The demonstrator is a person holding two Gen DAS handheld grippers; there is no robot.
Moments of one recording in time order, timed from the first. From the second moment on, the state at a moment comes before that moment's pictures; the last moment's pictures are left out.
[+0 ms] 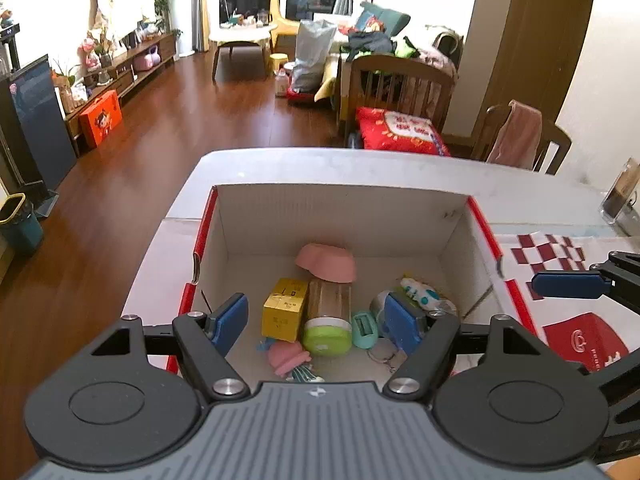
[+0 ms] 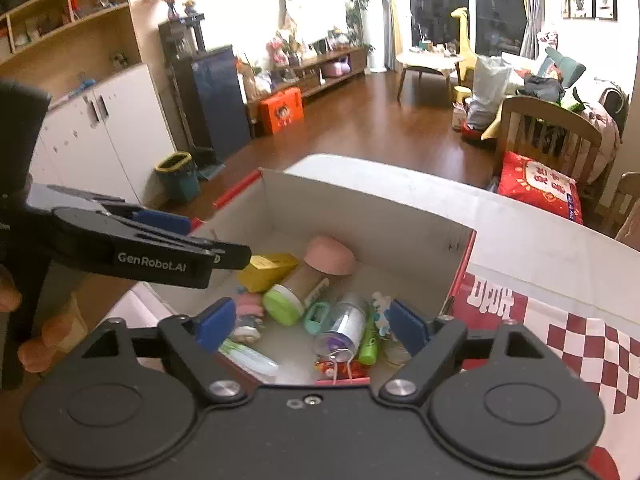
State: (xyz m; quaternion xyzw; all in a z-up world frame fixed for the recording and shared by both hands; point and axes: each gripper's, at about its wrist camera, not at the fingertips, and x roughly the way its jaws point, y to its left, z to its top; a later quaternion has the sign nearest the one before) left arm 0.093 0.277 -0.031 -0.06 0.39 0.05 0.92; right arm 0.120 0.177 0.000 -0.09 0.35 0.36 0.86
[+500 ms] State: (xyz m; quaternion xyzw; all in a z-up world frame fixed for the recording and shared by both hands) left arm 0.047 0.266 -0.014 -0.07 0.36 0.05 0.93; right arm 0.087 0.142 0.024 -0.06 0.29 0.37 0.88
